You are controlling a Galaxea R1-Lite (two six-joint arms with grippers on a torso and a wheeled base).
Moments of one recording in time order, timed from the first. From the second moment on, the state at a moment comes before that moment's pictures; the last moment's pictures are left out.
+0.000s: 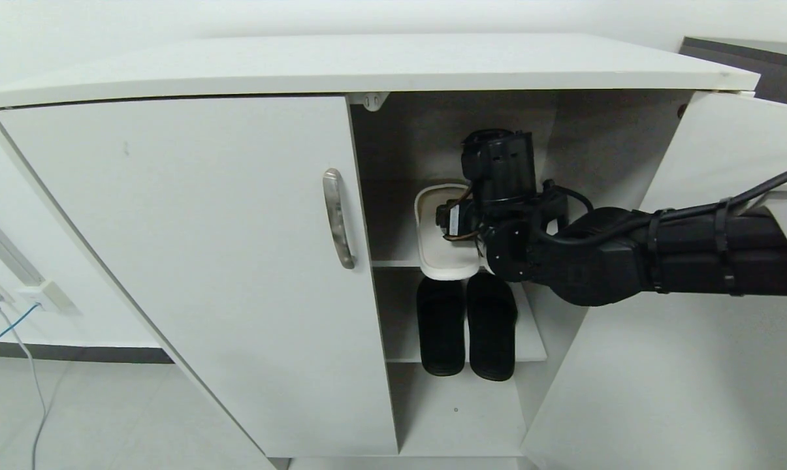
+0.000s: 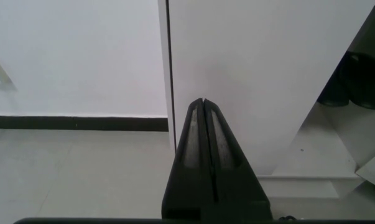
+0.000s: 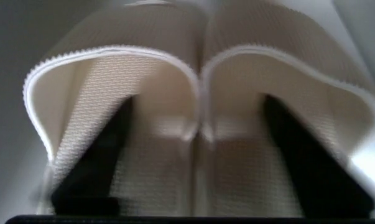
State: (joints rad) left arm 0.00 0.00 0.00 0.00 0.06 0.00; right arm 0.78 2.06 -1.65 -0.20 -0.74 0.20
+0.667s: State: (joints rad) left arm 0.00 0.00 0.00 0.00 0.06 0.00; right arm 0.92 1.81 -1.29 -0.26 -0.74 0.20
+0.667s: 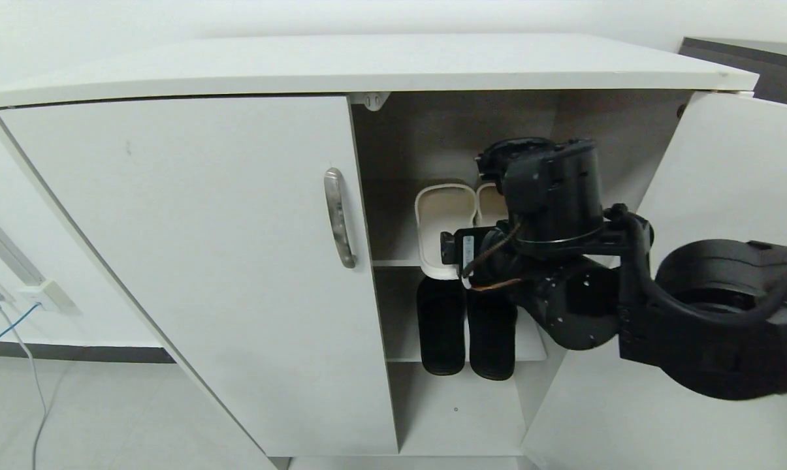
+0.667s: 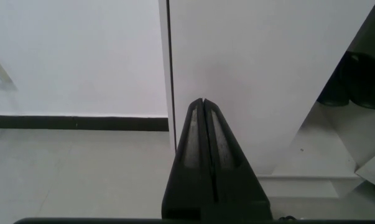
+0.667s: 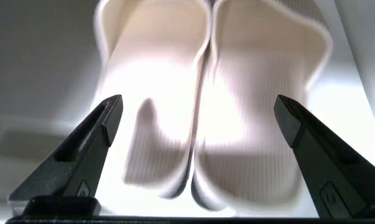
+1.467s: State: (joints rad) left arm 0.00 0.00 0.00 0.00 0.05 0.00; right arm 1.02 1.56 -0.77 -0.66 -0.48 0.09
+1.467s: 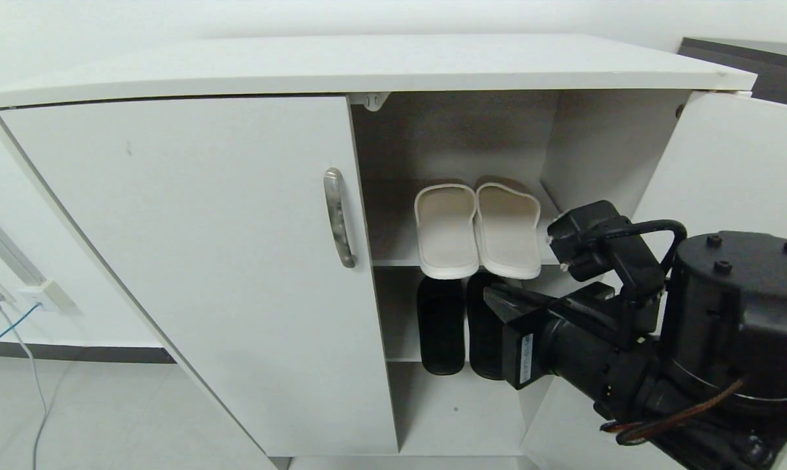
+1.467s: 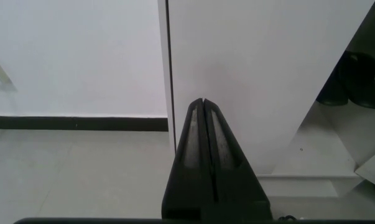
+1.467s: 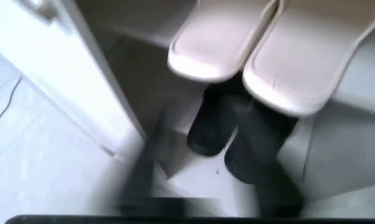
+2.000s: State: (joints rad) left arm 0.00 0.00 0.00 0.00 0.05 0.00; right arm 1.05 1.54 -0.73 -0.66 -0.47 0.09
